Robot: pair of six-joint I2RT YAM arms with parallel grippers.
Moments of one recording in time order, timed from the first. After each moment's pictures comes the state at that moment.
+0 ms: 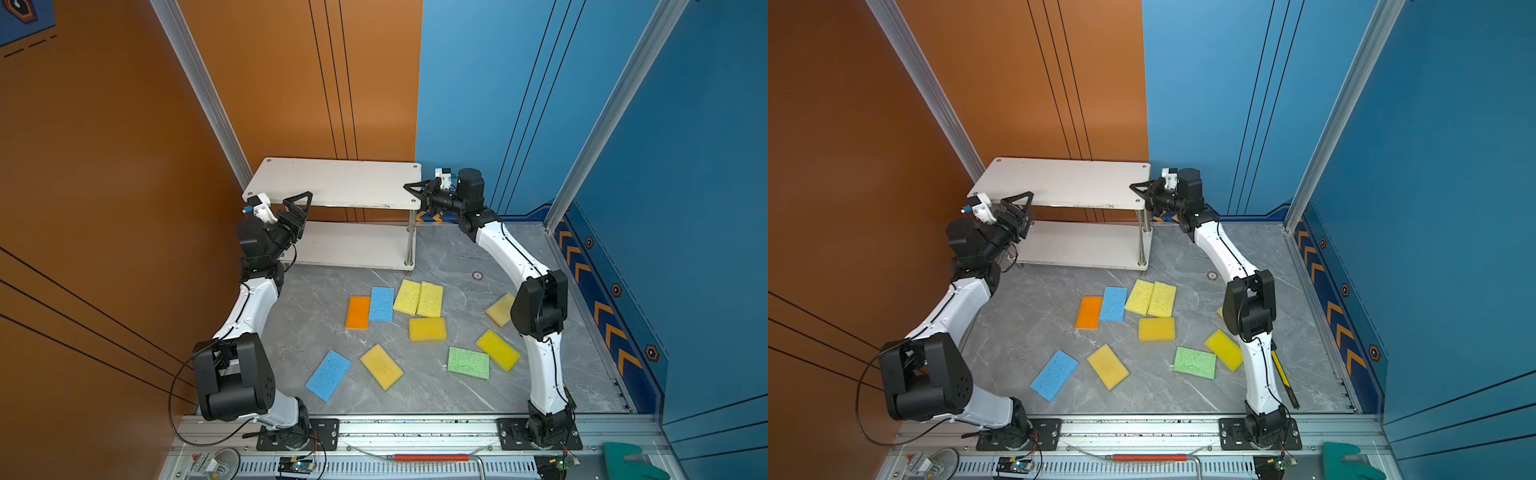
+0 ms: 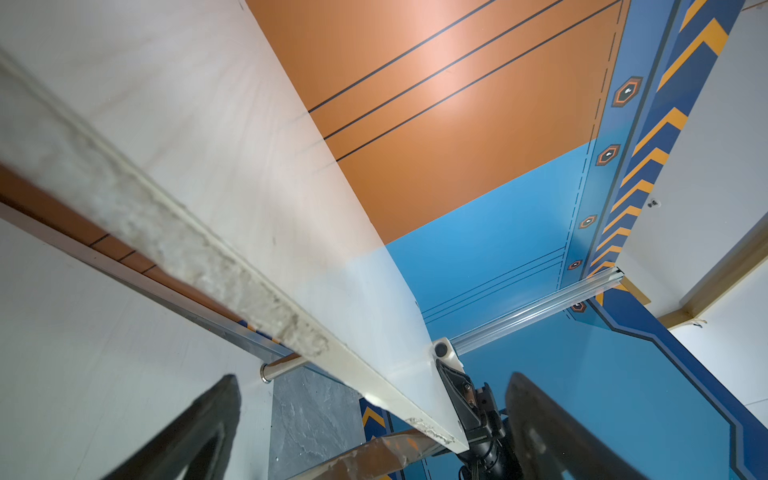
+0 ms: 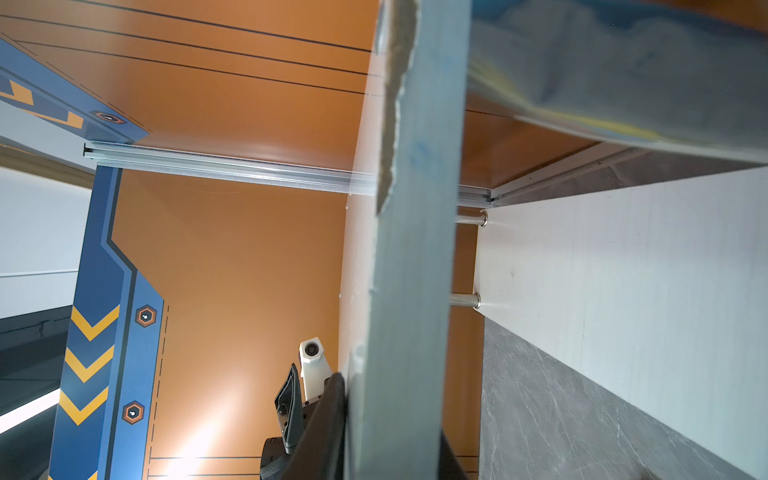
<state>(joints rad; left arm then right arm) 0.19 1.48 1.11 0.52 0.60 -1.18 0.34 2.19 2.11 0.01 -0.69 1.37</state>
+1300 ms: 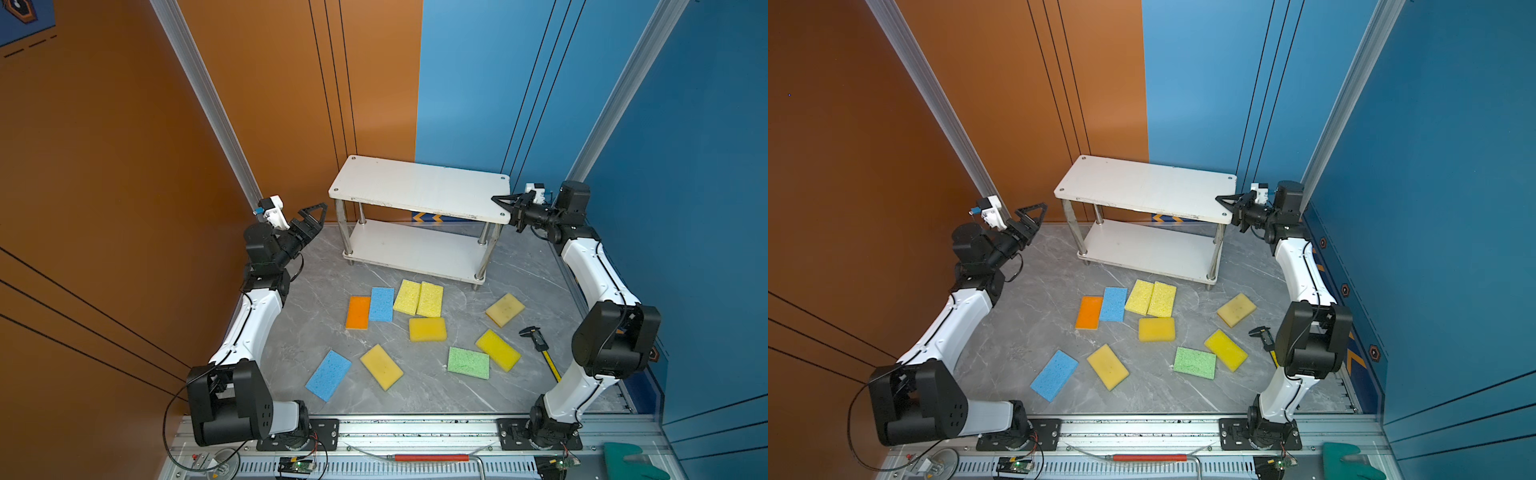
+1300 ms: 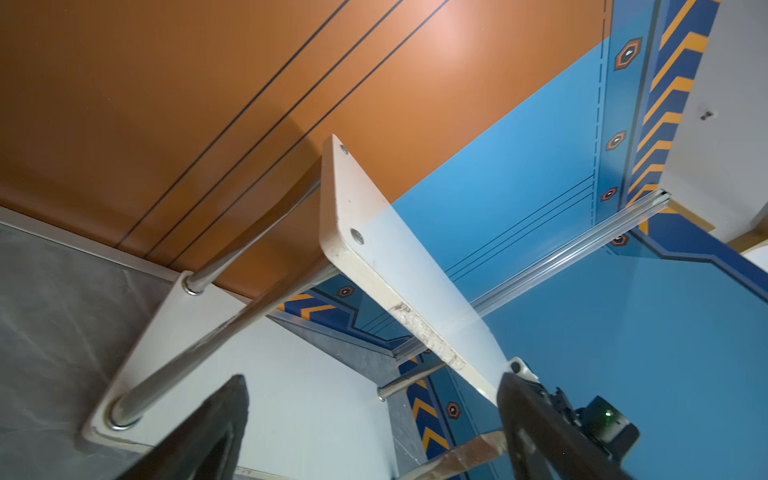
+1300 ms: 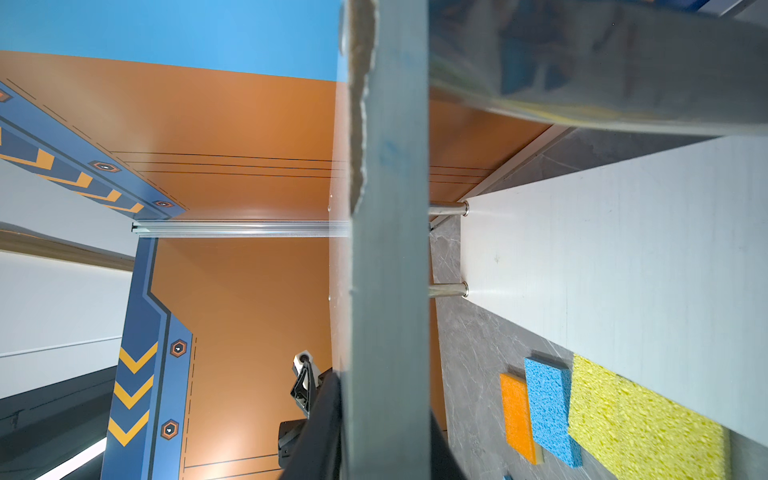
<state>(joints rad) 0.12 1.37 1.05 0.35 0.57 -0.90 -0.11 1.76 1.62 -0.13 -0.98 1.23</state>
